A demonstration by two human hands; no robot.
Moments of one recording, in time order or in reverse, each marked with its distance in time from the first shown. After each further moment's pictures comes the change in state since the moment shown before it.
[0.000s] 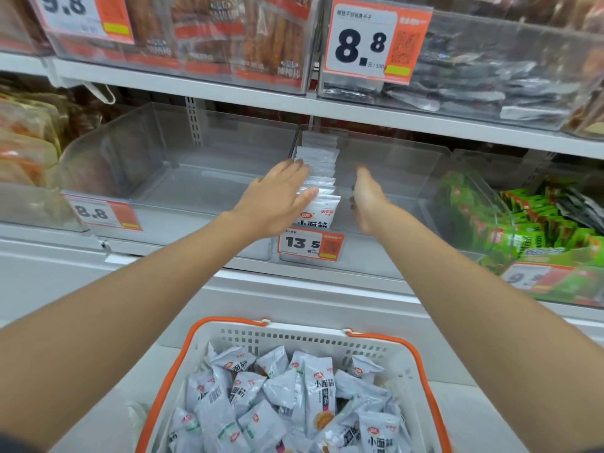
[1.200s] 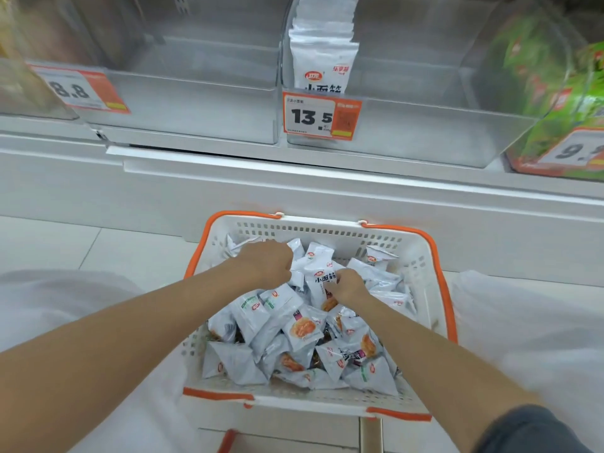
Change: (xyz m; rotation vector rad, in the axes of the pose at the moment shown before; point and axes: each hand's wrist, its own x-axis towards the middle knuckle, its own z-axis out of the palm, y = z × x) left_hand -0.181 0.006 0.156 0.135 -0.791 -0.146; right_hand -0.056 0.360 -0.010 -0.859 -0.274 0.190
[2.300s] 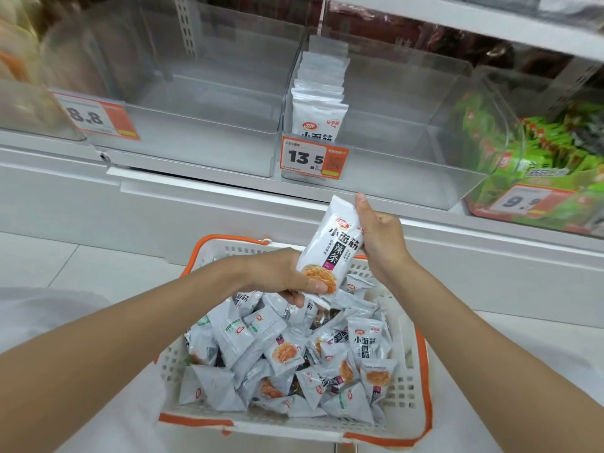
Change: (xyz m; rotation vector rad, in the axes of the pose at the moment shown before) left_hand -0.036 0.029 -0.061 -1.103 -0.225 0.304; right_hand -0.103 -0.103 -0.154 0.836 0.309 -0.308
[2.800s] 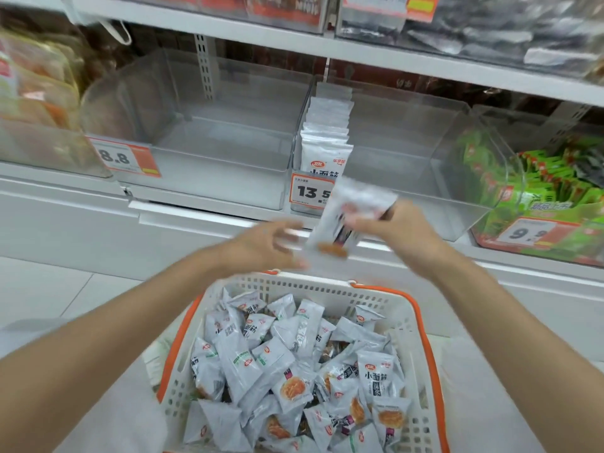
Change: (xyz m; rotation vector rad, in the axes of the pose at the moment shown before) left_hand -0.031 0.034 -0.058 0.164 0.378 0.131; right_hand -0.007 -0.077 -0.017 -0.214 -0.351 -0.323
